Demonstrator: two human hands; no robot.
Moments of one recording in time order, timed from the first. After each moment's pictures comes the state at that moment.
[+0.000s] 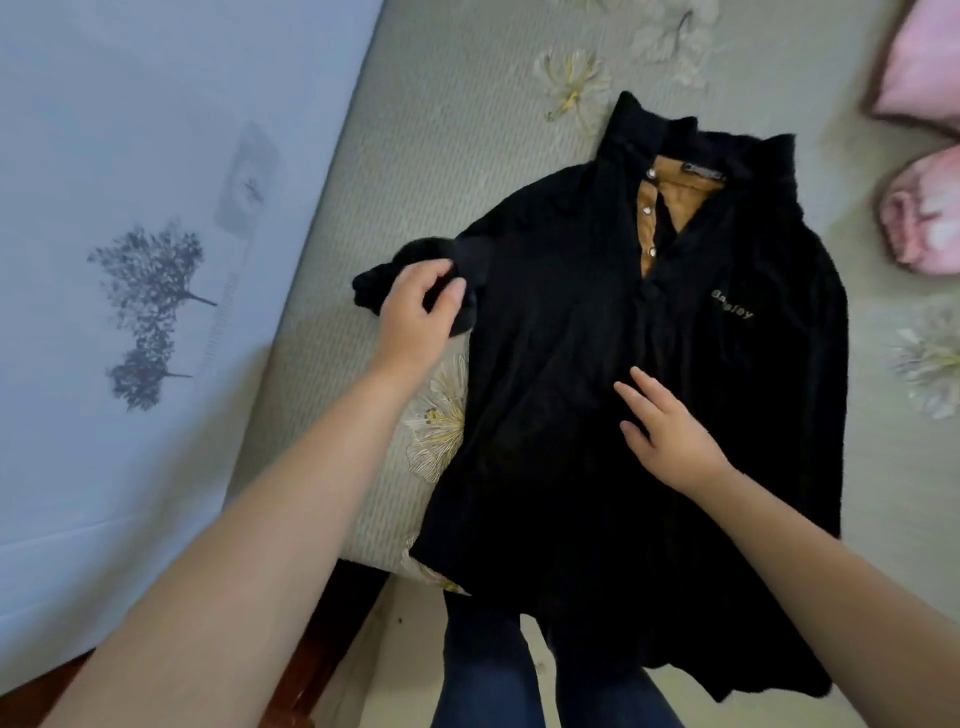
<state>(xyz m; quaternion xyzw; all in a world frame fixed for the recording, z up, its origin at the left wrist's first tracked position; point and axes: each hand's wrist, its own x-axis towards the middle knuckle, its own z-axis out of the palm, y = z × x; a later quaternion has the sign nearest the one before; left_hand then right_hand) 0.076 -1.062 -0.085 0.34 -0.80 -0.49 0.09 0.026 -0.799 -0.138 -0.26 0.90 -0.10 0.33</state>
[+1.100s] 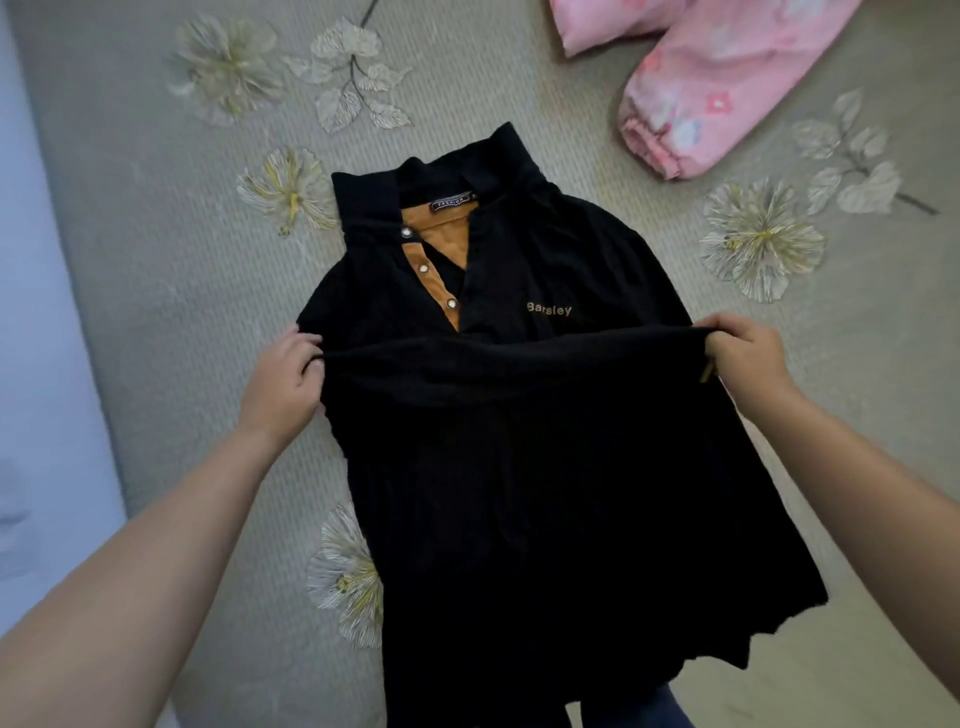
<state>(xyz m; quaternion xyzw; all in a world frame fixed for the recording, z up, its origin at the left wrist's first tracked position) -0.068 -1.067 -0.145 0.06 -0.96 -0.24 -0.13 -0.069 -0.661 -0.129 0.32 0.82 -0.46 0.12</state>
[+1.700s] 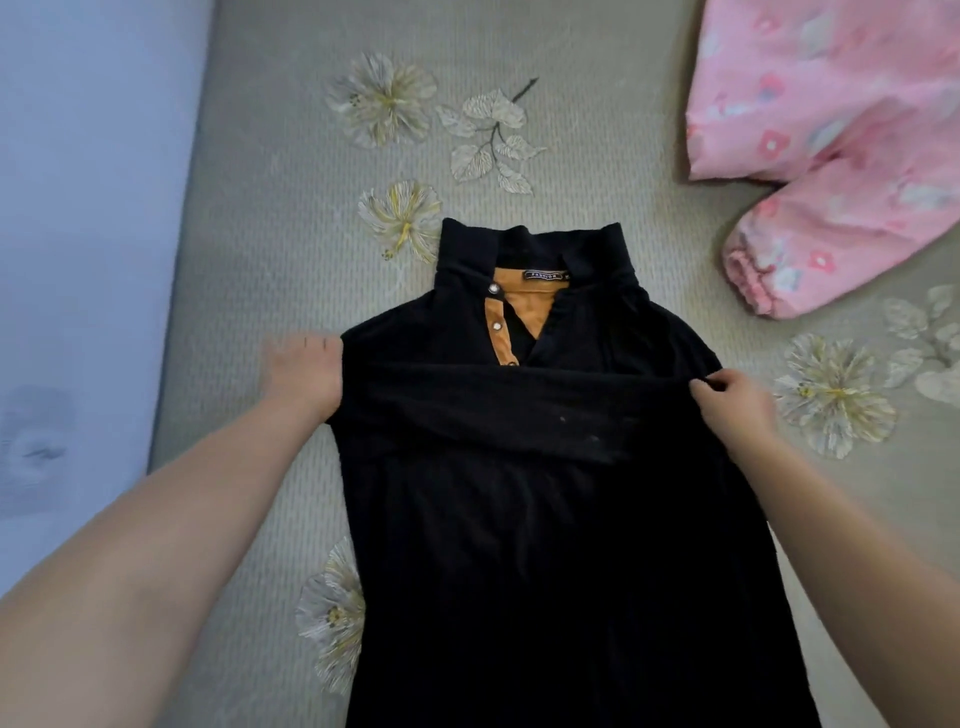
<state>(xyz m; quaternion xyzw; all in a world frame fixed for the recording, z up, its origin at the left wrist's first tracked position) -0.093 -1.110 -0.154 0.12 -0.95 0.09 -0.26 -0.151 -0.723 -0.138 0.23 0.92 -0.26 0.17</state>
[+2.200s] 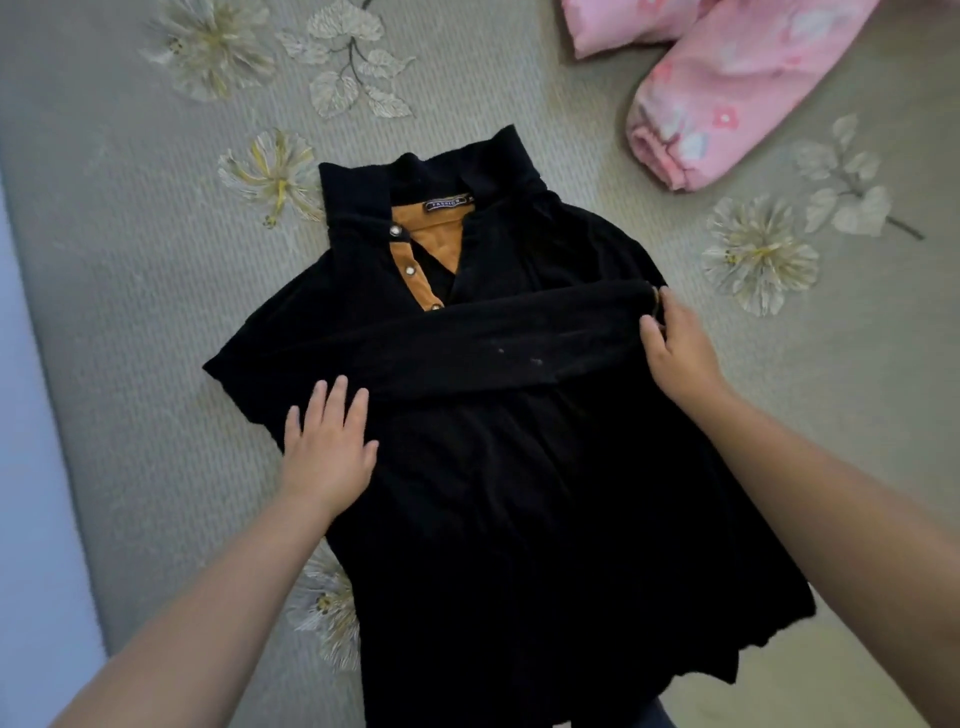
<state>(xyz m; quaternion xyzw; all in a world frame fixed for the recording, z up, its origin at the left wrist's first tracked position) -0.015 -1.033 -0.177 -0.01 -0.96 0.00 -0.29 -0.088 -0.693 -0.165 0.15 0.94 -0.28 0.14</state>
